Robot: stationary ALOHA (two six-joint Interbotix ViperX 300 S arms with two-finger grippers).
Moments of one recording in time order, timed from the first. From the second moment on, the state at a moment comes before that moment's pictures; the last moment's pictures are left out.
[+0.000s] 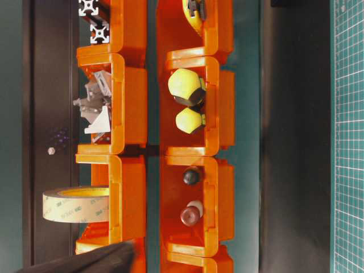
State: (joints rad) left arm -0.54 -0.11 0.36 0.97 1.22 -0.40; right arm 0.03 -1.03 1.18 0.02 -0.11 0.07
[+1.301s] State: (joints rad) left arm -0.33 -0.11 0.42 0.97 1.06 -0.40; right arm 0.10 -1.21 1.18 0.02 0.15 0.06
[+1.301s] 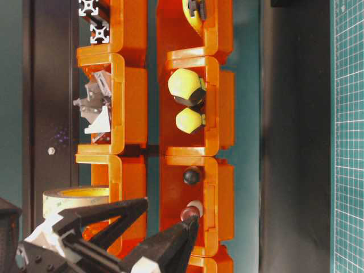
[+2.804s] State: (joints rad) left arm -0.30 -0.08 0.46 0.97 1.04 -0.40; right arm 0.11 -1.23 1.18 0.02 0.19 0.06
